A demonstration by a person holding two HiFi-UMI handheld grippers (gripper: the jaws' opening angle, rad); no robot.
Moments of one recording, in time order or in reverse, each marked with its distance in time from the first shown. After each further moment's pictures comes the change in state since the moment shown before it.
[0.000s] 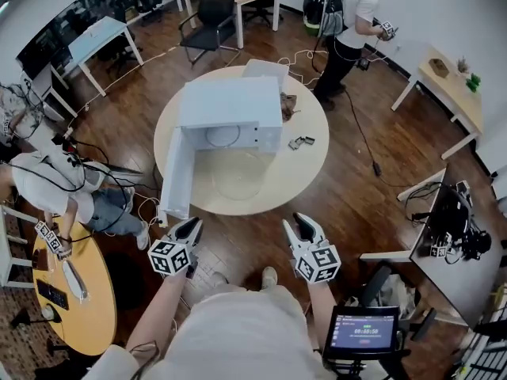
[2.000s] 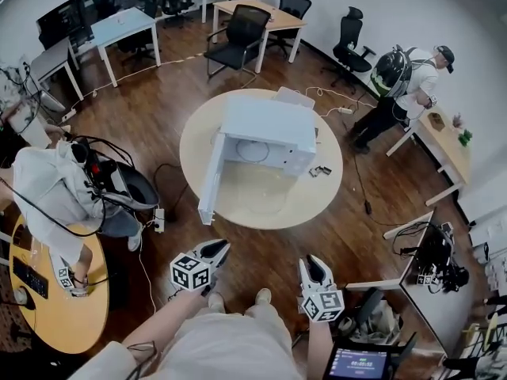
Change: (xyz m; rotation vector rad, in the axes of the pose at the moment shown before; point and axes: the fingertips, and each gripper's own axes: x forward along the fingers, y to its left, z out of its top) left arm -0.082 0.024 -0.032 -0.081 -0.056 -0.222; right arm -0.026 0.138 -0.029 -0.133 0.033 -0.121
